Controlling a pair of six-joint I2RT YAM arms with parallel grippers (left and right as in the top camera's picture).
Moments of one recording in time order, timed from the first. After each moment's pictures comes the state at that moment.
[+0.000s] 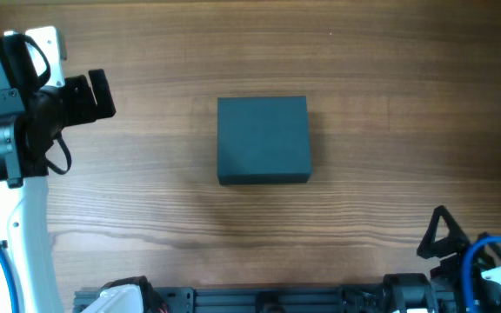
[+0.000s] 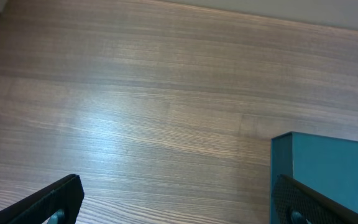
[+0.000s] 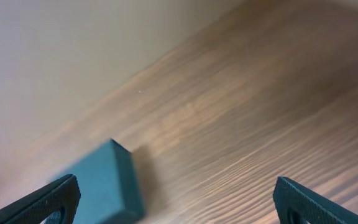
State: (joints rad) left arm 0.15 1.32 1.63 -1.15 0.02 -0.02; right arm 0.02 0.24 1.05 -1.22 0.18 0.61
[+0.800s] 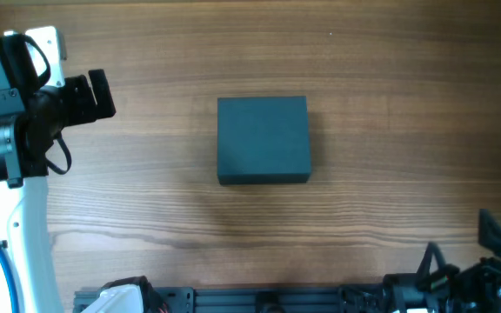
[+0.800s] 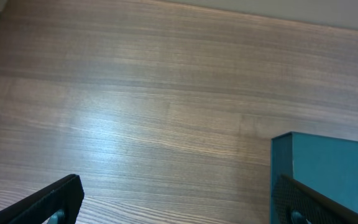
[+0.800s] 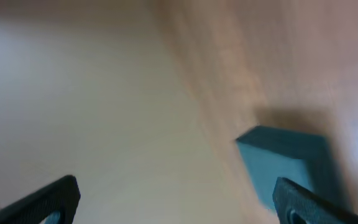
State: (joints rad) left arm 0.15 1.32 1.63 -1.15 0.02 -0.02; right arm 0.02 0.24 1.05 -1.34 0.18 2.03
